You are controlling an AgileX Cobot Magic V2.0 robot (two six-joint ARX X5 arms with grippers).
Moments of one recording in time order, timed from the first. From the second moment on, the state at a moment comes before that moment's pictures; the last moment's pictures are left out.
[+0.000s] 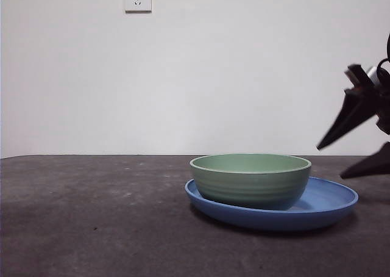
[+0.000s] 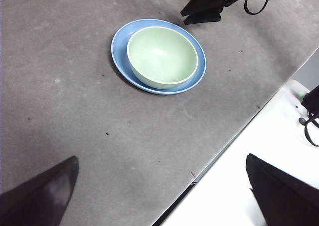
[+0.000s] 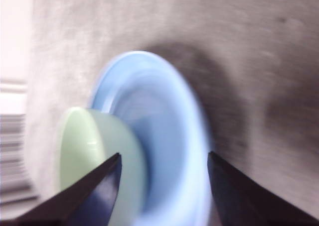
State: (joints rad) left arm -0.52 0.57 1.01 -1.09 0.34 0.01; right arm -0.07 1.59 0.80 -0.27 -0.87 0.29
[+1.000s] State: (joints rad) left arm -0.52 0.57 1.01 -1.06 0.34 0.01; right arm 0.05 1.63 0.81 -0.35 -0.68 0.24
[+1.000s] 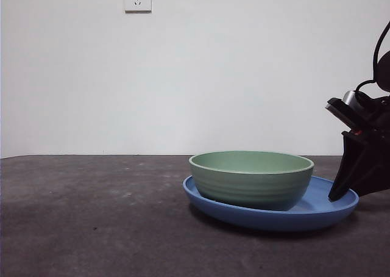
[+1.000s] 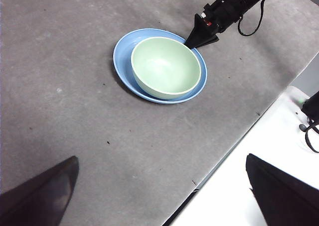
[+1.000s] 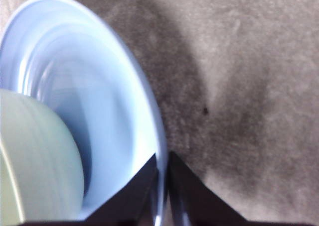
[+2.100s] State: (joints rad) left arm -0.52 0.57 1.01 -1.06 0.34 0.01; right arm 0.47 1.76 0.94 -0.24 -0.55 0.50
